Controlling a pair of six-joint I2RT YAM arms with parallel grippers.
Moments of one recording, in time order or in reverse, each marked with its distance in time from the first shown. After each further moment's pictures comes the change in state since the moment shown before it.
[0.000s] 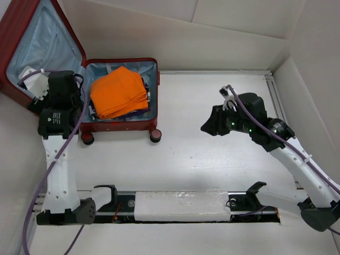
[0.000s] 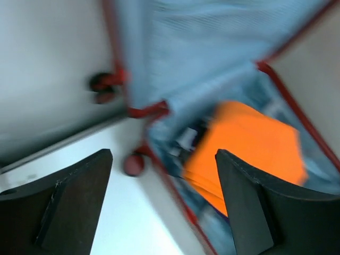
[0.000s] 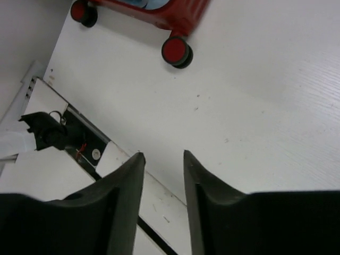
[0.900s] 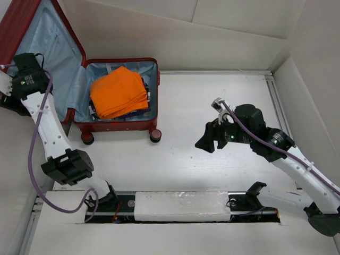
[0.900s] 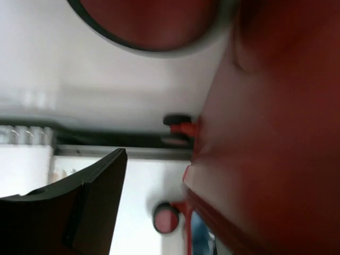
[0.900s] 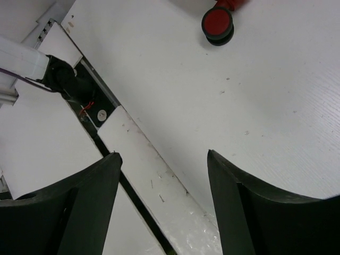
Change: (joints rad) left arm 0.426 0.464 0.357 -0.232 -0.122 -0.170; right arm 0.100 -0.102 -0.132 0.045 -0.129 -0.121
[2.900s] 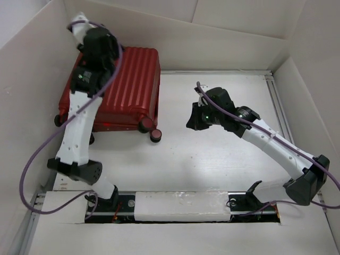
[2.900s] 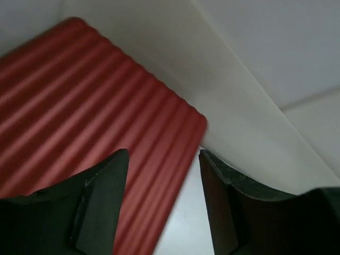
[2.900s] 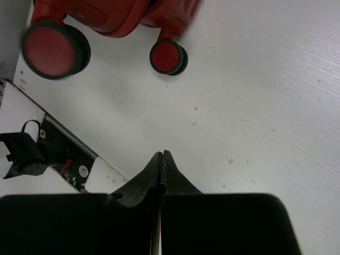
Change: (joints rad) left arm -0.805 -0.073 0.088 0.454 0.286 0.228; right arm 0.000 0.377 0.182 0.051 0.204 0.145
